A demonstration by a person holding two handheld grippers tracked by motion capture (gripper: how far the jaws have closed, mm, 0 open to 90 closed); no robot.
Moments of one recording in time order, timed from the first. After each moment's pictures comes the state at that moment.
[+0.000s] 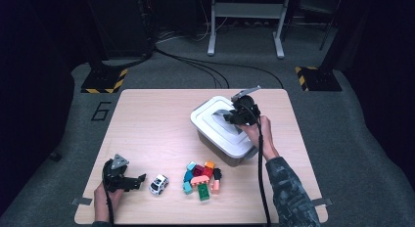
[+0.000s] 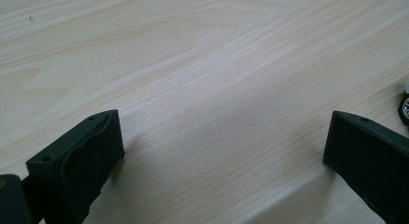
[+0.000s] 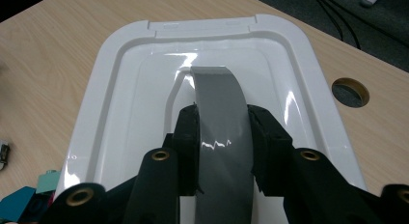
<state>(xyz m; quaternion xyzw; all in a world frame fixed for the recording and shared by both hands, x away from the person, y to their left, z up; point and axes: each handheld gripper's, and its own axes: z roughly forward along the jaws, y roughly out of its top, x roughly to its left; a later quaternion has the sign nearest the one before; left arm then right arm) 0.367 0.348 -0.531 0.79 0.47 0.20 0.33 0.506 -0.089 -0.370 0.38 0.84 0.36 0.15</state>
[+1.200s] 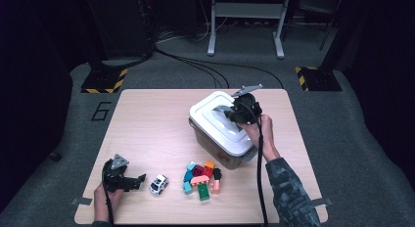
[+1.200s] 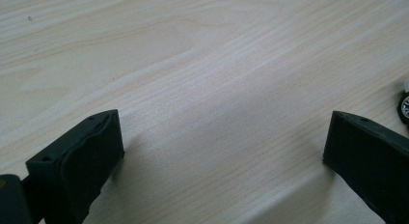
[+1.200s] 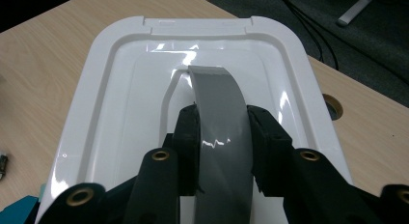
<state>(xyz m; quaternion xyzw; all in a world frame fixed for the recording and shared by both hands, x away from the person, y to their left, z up) 0.367 0.349 -0.531 0.79 0.47 0.20 0.33 0.492 -0.087 -0.348 0.38 0.83 0.37 0.19</state>
